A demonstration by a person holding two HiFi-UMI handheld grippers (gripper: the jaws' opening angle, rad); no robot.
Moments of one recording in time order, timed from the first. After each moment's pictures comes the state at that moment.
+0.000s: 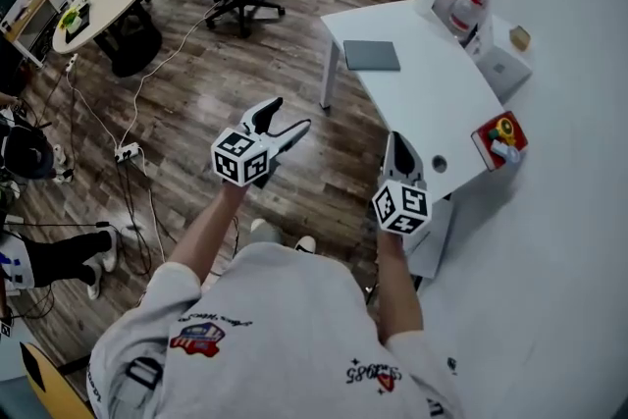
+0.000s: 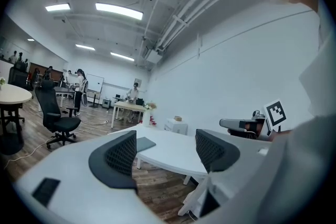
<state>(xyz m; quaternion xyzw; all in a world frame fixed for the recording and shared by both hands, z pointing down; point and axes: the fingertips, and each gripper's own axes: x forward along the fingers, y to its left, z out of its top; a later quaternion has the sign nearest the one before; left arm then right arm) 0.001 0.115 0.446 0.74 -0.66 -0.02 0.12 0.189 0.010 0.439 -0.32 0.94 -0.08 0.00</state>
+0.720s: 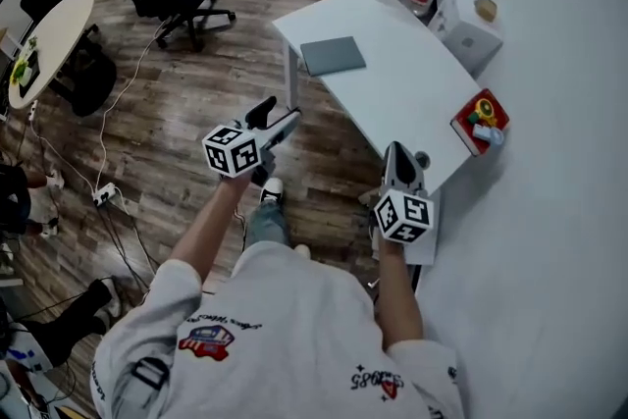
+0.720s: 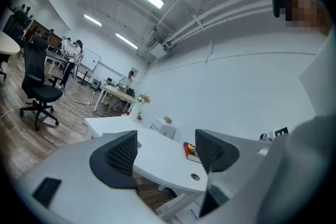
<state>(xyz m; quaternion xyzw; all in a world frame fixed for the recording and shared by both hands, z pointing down) -0.043 -0.021 0.487 0.78 -0.59 -0.11 0.21 0.202 -0.072 0.472 -0.42 0.90 -0.10 -0.03</state>
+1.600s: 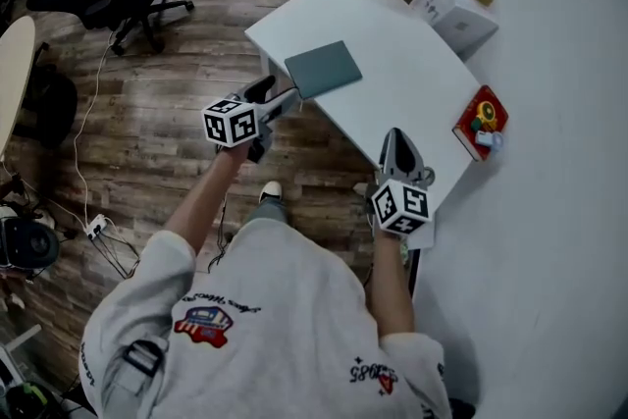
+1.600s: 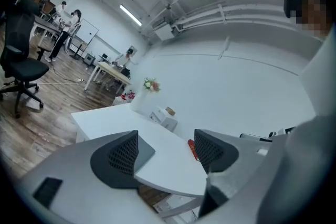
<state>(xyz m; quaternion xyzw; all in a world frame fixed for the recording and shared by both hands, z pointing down) -0.199 -0.260 0.547 0.80 -0.50 -0.09 0.31 0.053 -0.245 0.474 -0.50 0.85 -0.11 -0.06</state>
